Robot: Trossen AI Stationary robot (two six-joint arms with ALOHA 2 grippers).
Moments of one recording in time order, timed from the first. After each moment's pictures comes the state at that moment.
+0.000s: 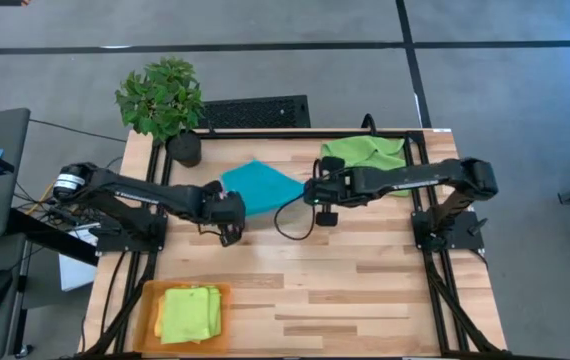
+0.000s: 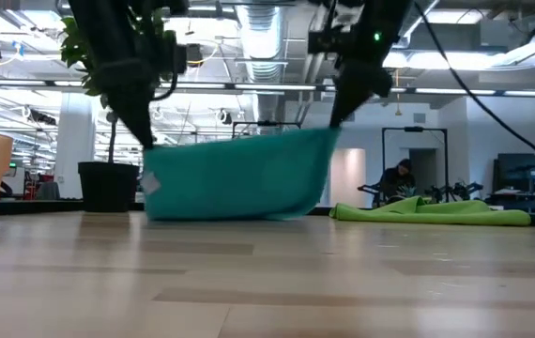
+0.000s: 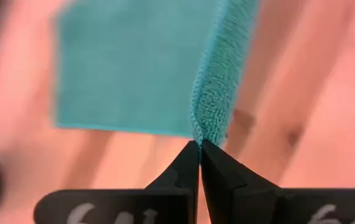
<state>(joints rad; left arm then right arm) -0.08 1.37 0.93 -0.81 -0.37 -0.43 0.00 1.64 1.29 -0.81 0.46 -0.13</state>
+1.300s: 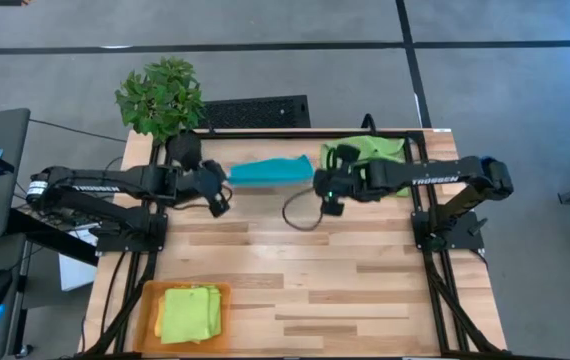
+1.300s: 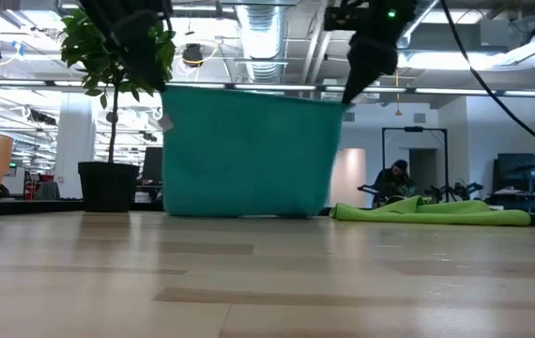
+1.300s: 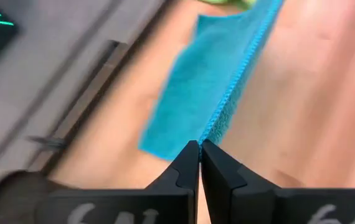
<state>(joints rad) 0.03 1.08 0.97 -0.83 -0.54 -0.29 0.00 1.53 1.29 -0.89 0.57 -0.05</state>
